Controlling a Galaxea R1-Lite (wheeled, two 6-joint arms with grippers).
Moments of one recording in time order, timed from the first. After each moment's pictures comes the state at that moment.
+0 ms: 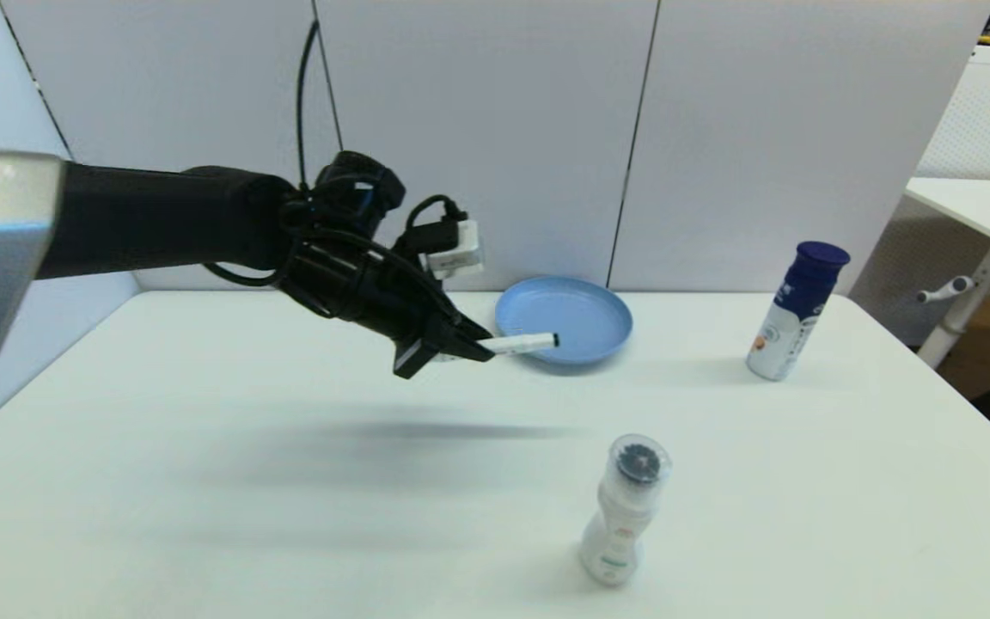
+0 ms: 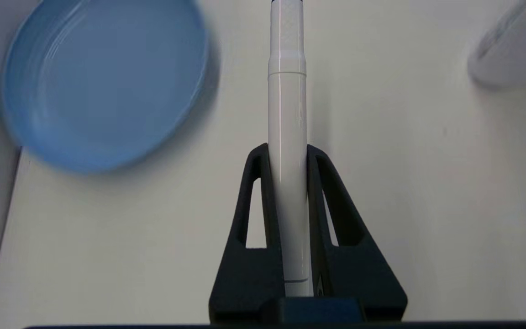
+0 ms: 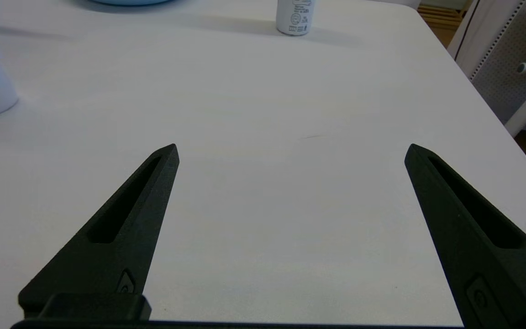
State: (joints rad) left arm -0.48 2.09 -1.80 0.56 -0.69 0.95; right arm 0.00 0.00 0.00 0.04 0.04 -0.10
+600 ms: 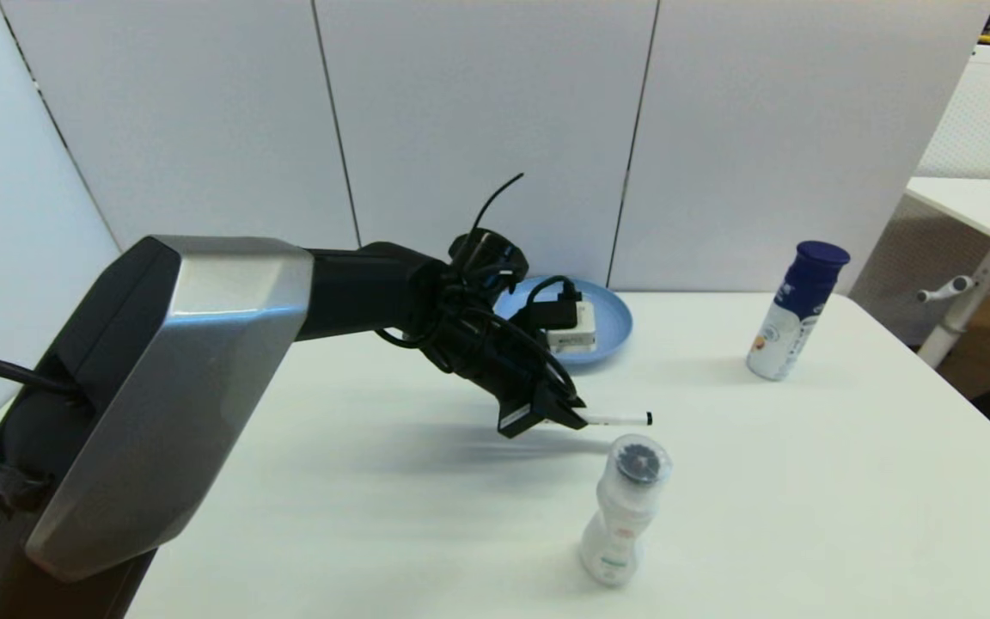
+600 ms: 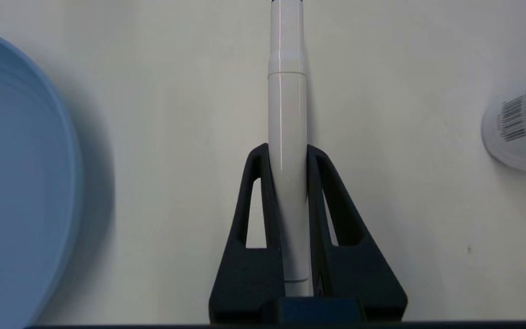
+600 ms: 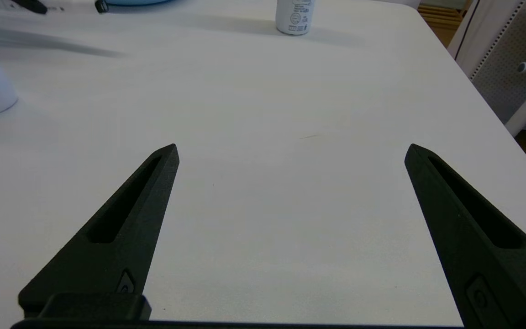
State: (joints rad) left arm -0.65 2.35 -1.97 0.54 -0.70 0.93; right arm 0.00 0.00 0.00 0.05 0.04 -0.10
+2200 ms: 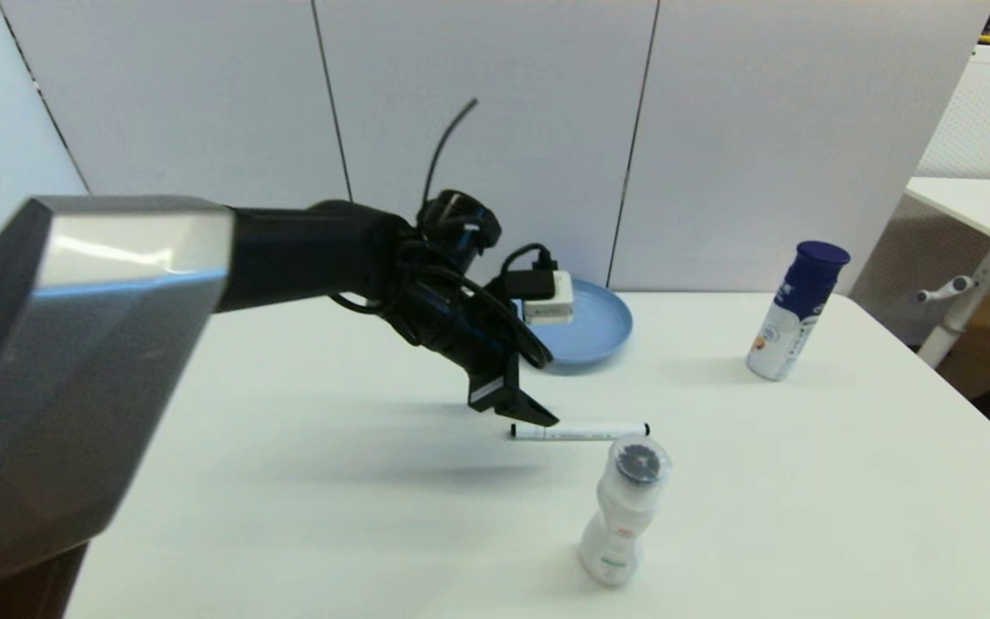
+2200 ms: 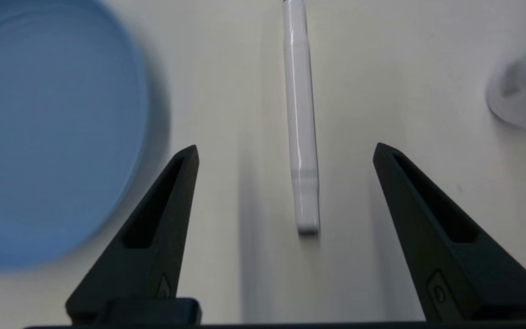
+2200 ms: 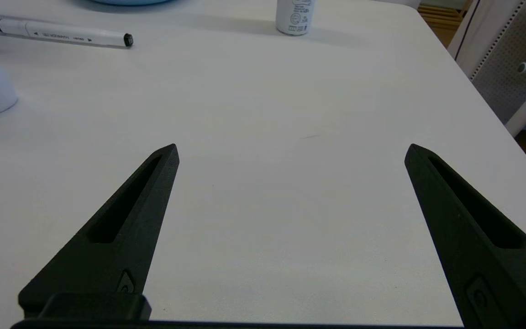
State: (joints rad) left arm -0.60 2.21 -1.95 0.64 -0.56 0.94; right arm 0.00 0.00 0.00 0.05 0.04 -0.11
